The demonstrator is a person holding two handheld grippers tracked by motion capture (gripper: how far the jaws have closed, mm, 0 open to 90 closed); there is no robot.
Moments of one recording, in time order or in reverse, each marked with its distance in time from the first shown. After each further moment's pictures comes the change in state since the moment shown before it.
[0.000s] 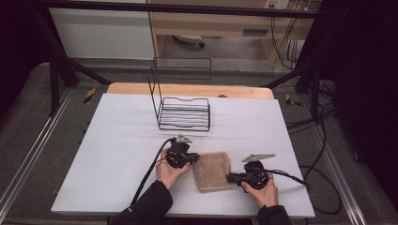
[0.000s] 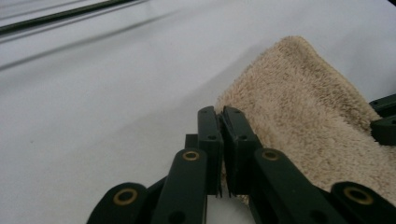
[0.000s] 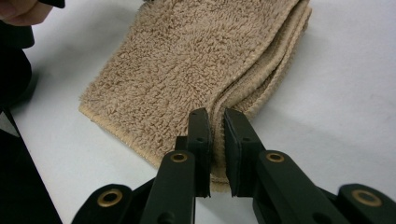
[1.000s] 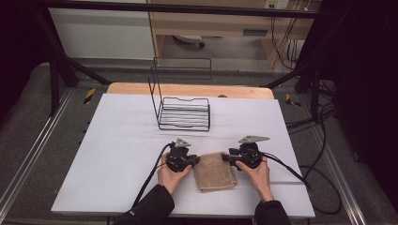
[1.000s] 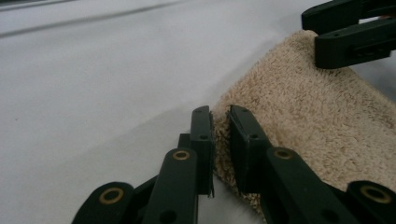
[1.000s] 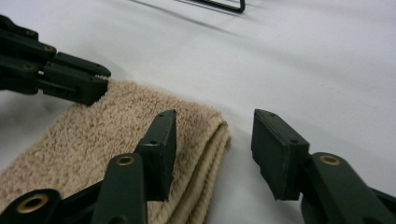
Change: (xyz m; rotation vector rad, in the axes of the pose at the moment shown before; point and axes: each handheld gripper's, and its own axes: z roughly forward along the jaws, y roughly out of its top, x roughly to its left) left arm 0.000 -0.016 0.011 -0.052 0.027 -0.051; right arm -0.037 0.048 0.032 -0.128 -0.089 -0.080
